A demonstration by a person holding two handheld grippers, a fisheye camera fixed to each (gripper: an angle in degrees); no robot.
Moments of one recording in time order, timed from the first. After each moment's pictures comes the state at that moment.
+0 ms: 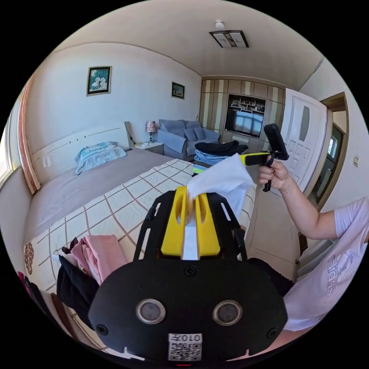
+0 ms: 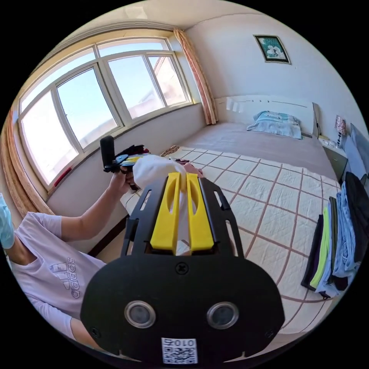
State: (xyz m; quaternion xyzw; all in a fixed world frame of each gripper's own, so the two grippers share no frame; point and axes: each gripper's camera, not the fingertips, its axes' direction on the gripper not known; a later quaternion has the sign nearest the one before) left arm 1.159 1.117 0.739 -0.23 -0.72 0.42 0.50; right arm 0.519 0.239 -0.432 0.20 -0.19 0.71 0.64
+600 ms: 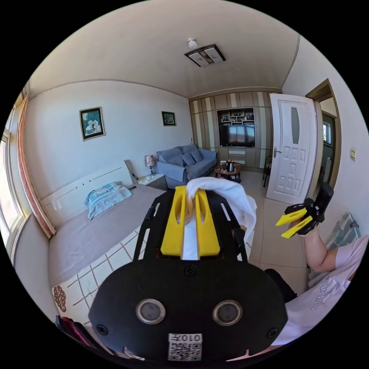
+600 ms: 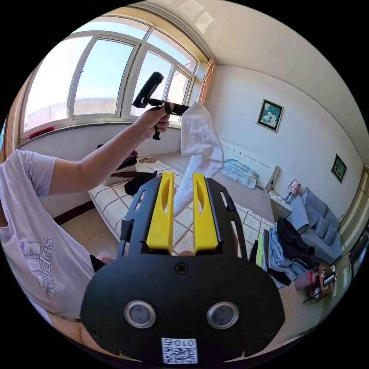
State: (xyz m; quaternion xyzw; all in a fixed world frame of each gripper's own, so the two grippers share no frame) left arm 1.243 1.107 0.936 -0.23 -0.68 0.51 0.47; right arm 0.451 0.116 -0.591 0.12 0.04 0.65 0.75
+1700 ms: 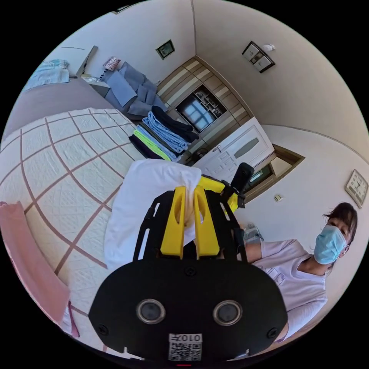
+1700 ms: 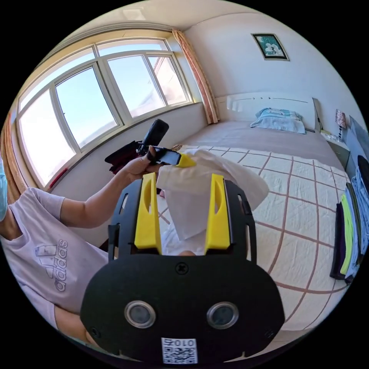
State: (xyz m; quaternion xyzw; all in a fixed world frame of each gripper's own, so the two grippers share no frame) left arm 1.147 0.951 0.660 -0.32 -0.54 0.15 0.77; right arm 0.521 0.154 -0.300 0.21 -0.18 0.73 0.63
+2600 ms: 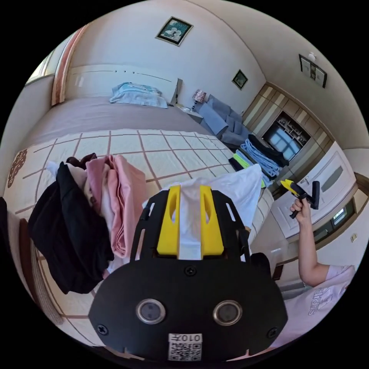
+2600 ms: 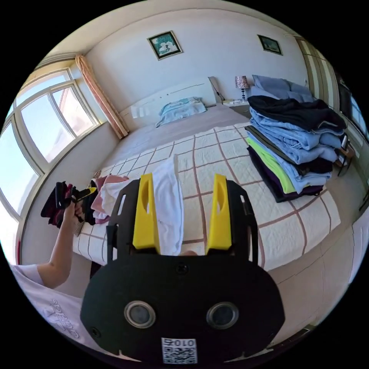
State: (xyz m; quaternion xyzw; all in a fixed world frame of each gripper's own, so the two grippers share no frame) left arm 1.267 0.905 0.489 -0.09 -0.77 0.22 0.59; right arm 0.562 0.270 -0.277 -0.01 -0.04 0.89 0.45
